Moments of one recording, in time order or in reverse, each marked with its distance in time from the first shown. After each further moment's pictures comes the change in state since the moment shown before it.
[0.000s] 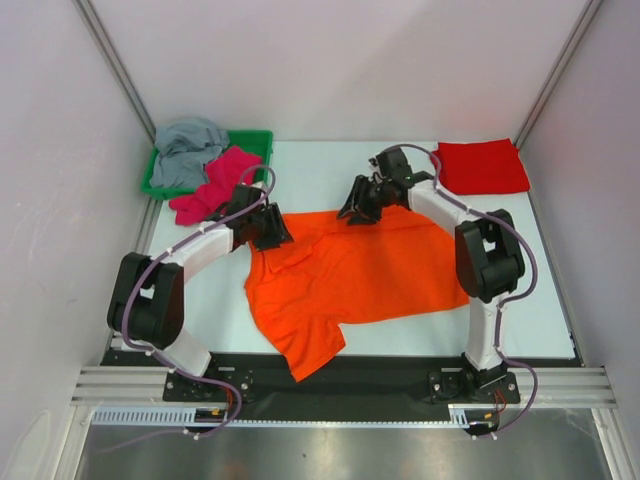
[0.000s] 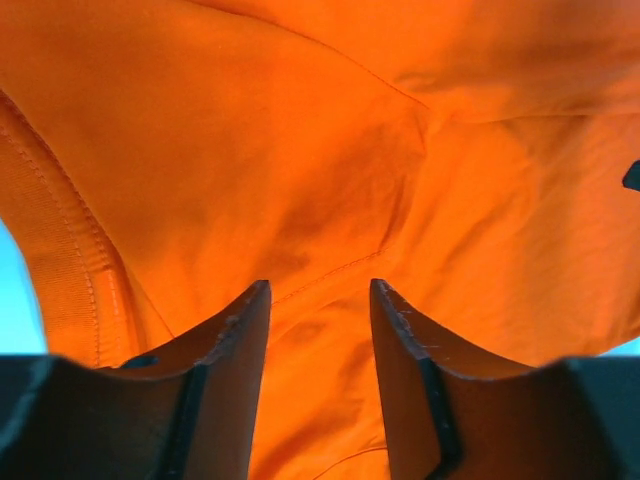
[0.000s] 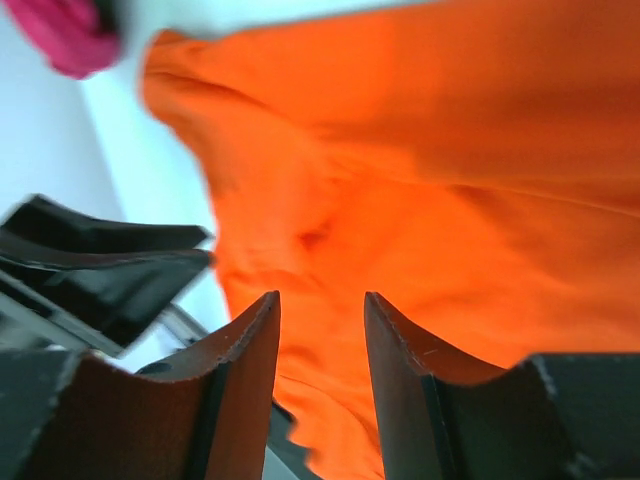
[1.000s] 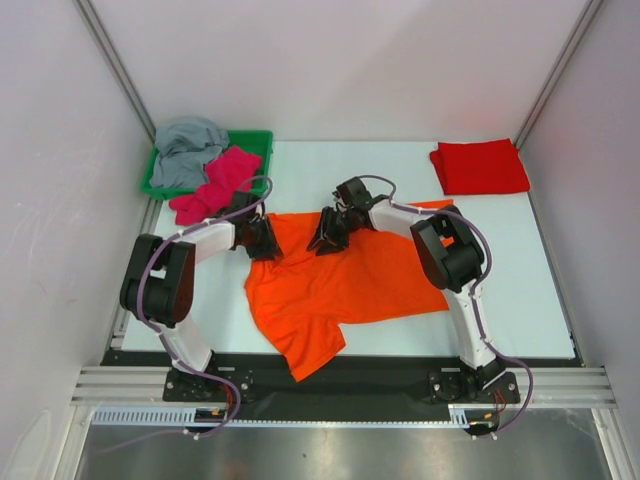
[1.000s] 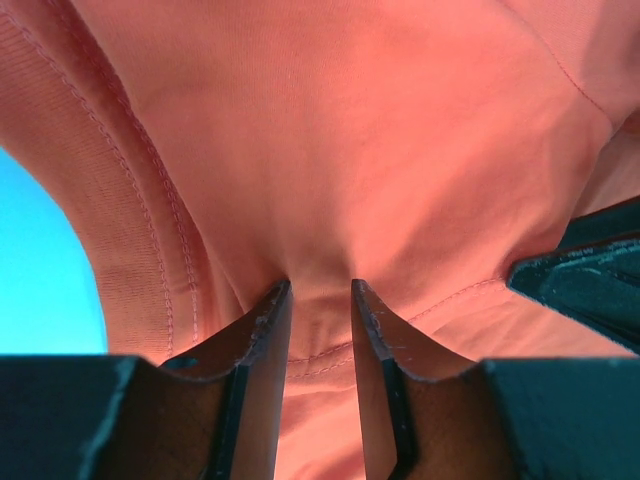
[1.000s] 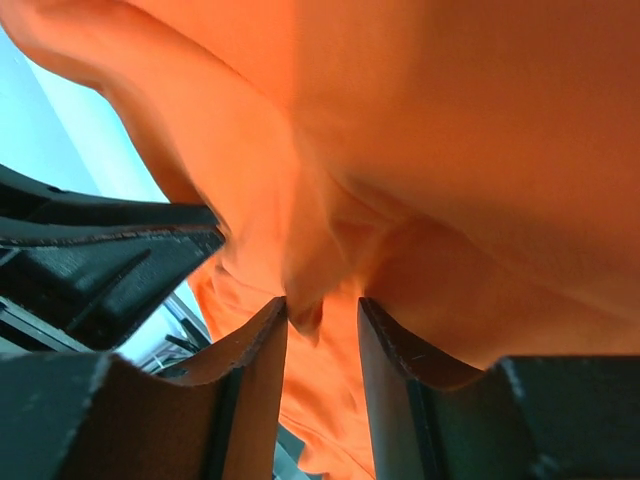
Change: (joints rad) left arm 0.072 0.147 -0.003 -0.034 0.008 0.024; right arm 0.183 0.237 0.024 0.148 -0.073 0.133
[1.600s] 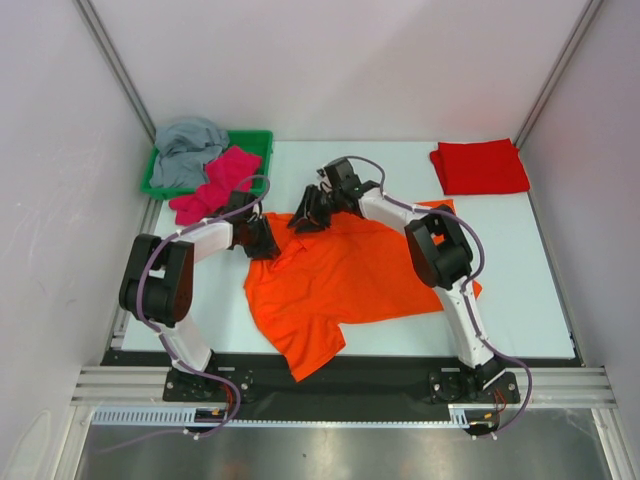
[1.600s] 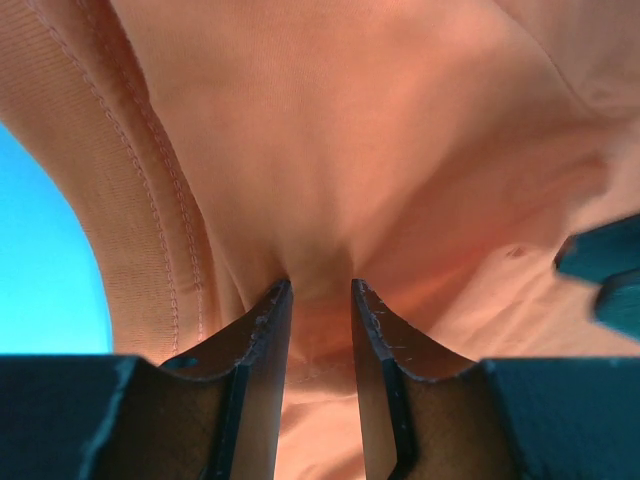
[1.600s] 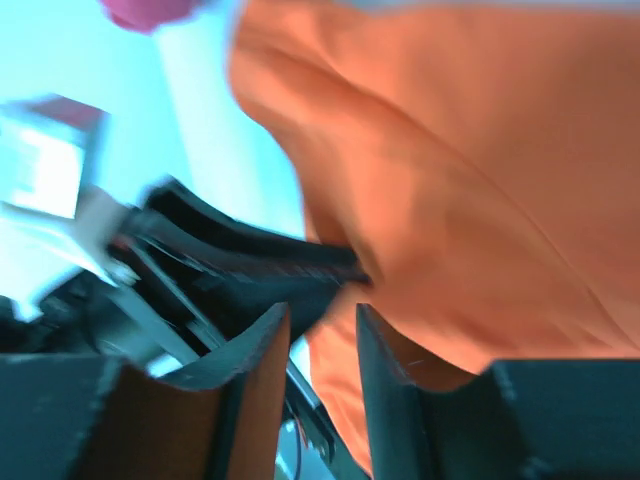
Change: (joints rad) left arm 0.018 0.000 -0.001 0.005 0.008 0.010; right arm 0.024 0.064 0.205 0.027 -0.064 0.084
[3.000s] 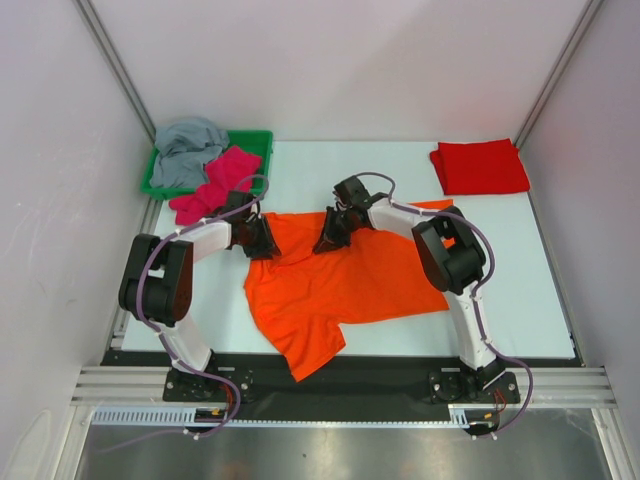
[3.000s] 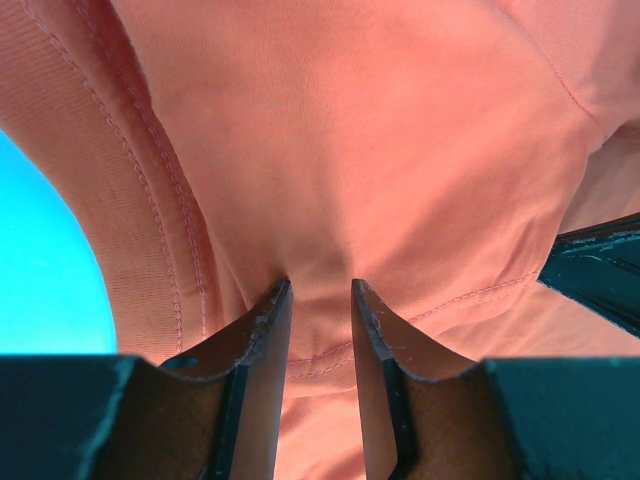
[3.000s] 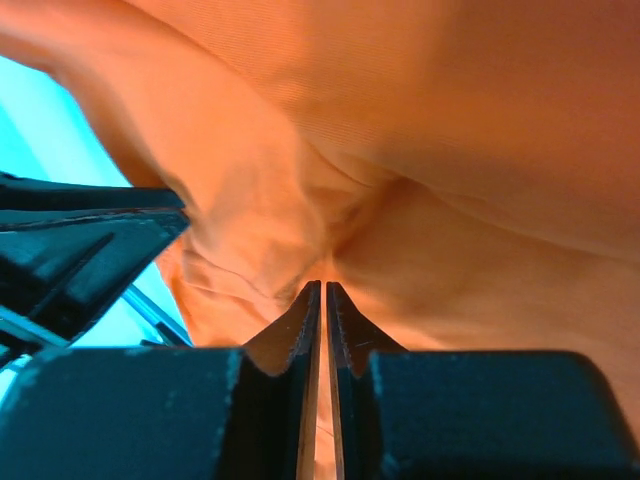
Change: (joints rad) left arm 0.015 0.002 -0.003 0.007 0.029 0.019; right arm -0.008 -0.084 -0.185 -0.108 0.170 -0.111
